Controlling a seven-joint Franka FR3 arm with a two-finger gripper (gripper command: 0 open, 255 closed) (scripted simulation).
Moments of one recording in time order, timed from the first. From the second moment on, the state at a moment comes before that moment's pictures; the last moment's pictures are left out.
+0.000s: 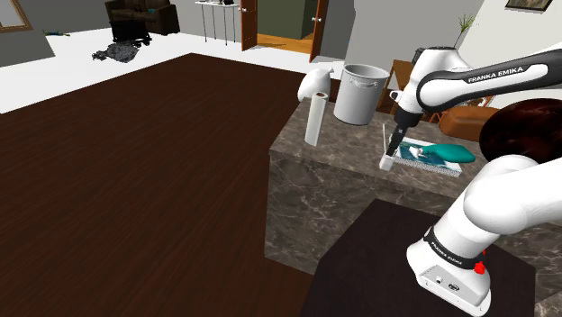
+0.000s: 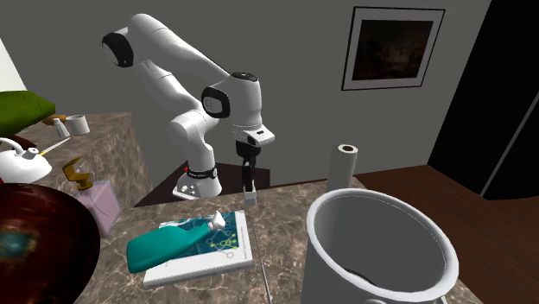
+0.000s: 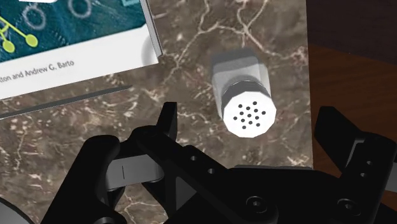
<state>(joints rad) -0.10 -0.70 -0.46 -2.83 -0.35 2.17 -0.46</state>
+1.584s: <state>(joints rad) -0.09 -0.79 -0.40 -2.71 -0.31 1.96 -0.47</state>
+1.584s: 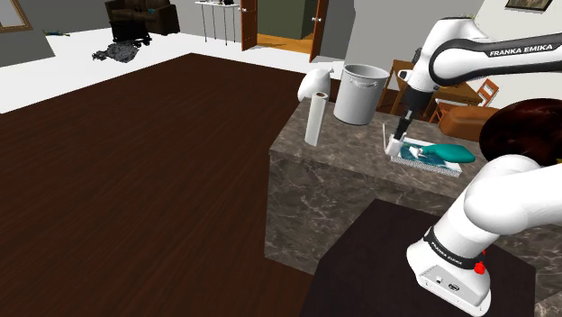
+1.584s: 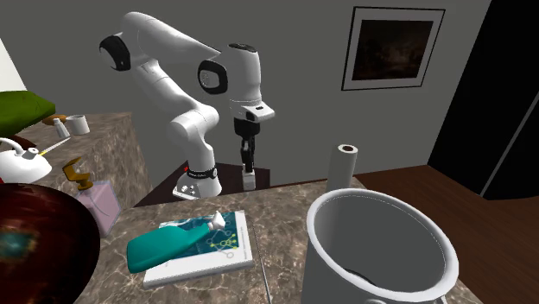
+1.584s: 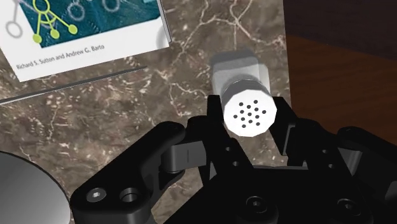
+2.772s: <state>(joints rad) -0.07 -0.81 -0.34 -2.48 -0.25 1.71 -0.48</state>
